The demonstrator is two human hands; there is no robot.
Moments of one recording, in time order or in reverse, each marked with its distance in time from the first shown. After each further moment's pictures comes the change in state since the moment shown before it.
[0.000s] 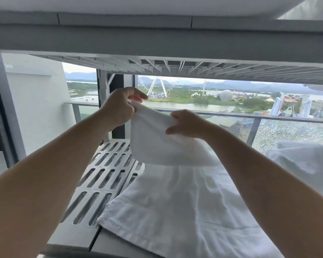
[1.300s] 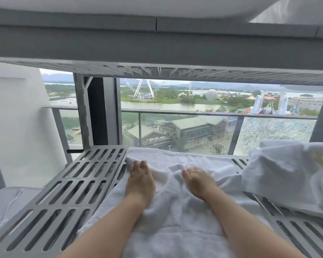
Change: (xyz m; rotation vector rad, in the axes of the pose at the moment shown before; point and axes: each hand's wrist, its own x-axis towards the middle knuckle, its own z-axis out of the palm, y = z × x) left_hand -0.096 -0.084 0.199 0.469 -0.260 -0.275; right_hand -0.082 0.157 0.127 -0.184 -0.060 0.451
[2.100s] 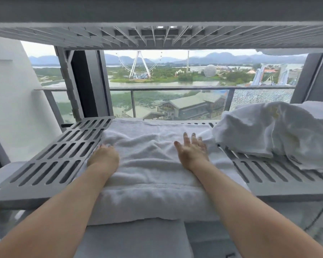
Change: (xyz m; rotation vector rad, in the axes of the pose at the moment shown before) left_hand -0.077 -0.027 -0.037 0.363 -0.133 -0.237; right_hand -0.108 0.033 -0.020 0.124 0.006 0.147
